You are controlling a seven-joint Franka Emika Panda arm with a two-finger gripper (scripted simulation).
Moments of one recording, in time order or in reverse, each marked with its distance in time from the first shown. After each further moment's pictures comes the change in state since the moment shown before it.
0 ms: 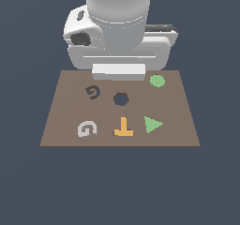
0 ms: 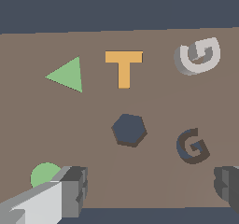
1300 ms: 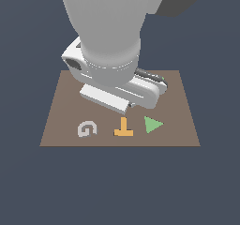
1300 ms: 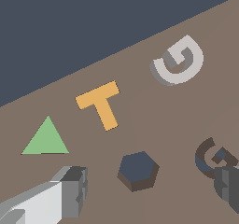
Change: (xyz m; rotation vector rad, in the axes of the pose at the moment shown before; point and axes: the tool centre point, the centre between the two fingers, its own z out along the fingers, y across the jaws) arm 0.049 0.010 0.031 0.005 0.014 0.412
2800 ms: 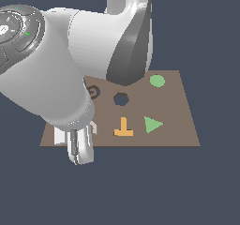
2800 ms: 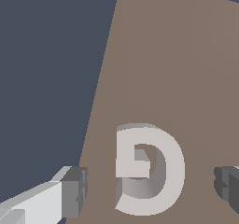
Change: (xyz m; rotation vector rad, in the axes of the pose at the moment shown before) arm 0.096 0.052 0.066 0.013 0.030 0.912
